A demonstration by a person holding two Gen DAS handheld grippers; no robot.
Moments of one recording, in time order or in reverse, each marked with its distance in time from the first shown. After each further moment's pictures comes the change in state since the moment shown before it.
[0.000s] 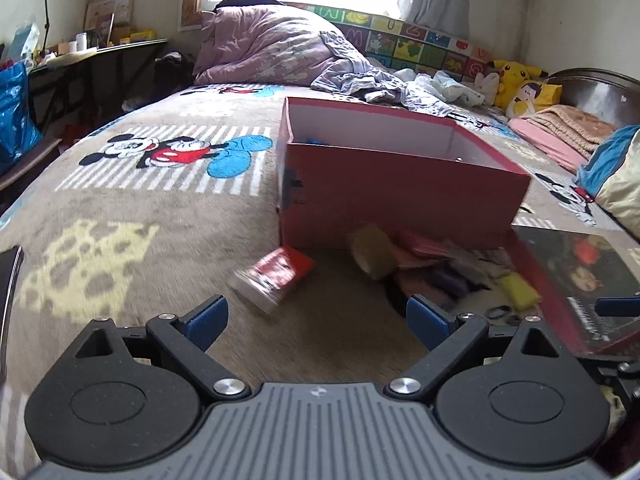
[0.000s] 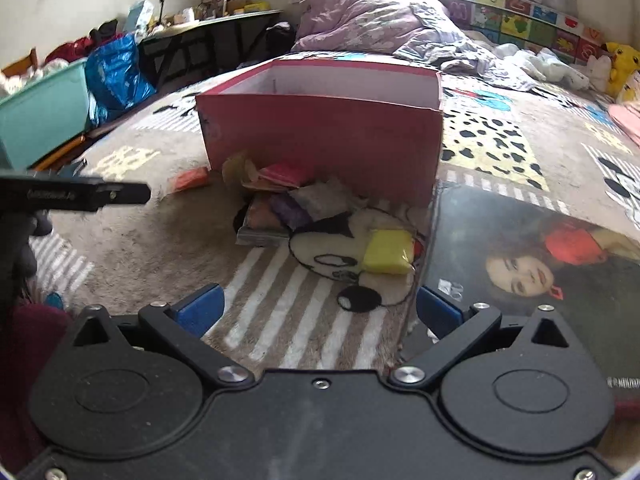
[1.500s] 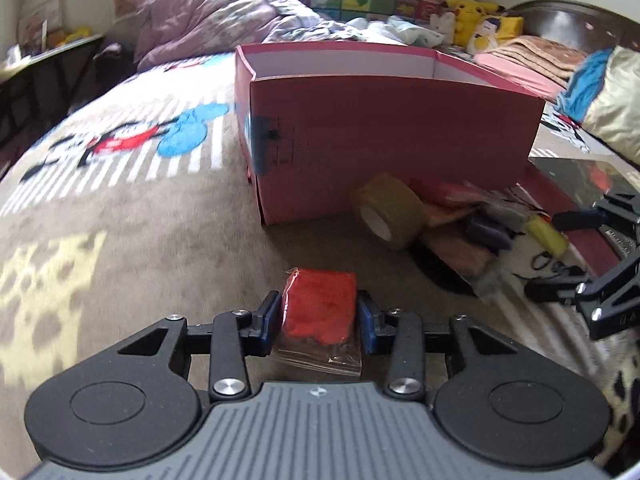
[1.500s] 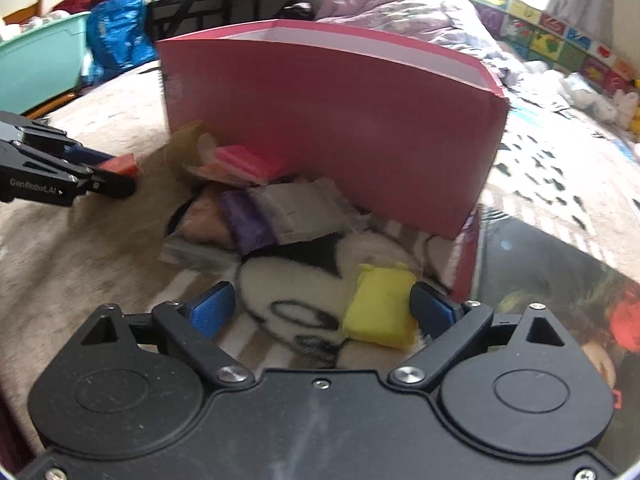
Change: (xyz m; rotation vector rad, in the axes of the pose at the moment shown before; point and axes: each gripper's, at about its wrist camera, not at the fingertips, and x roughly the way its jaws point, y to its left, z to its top) left arm 0.064 0.006 -0.007 0.160 0.126 -0.080; right arm 0.084 -0.011 0.016 -0.137 0.030 -0.006
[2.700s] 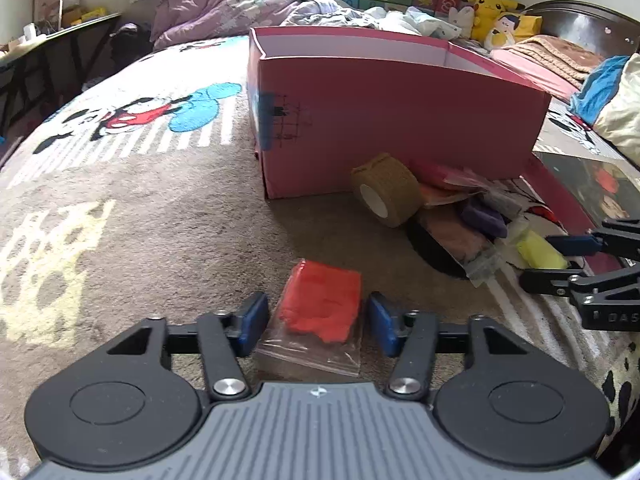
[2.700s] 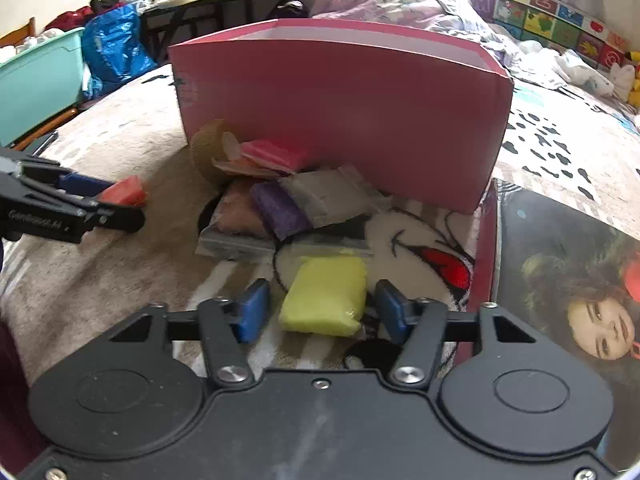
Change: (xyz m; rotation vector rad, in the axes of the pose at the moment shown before) left arm -0.006 -0.003 -0.005 -0.046 0.041 0.035; right arm -0.006 0.008 -0.007 0.107 0.000 0.034
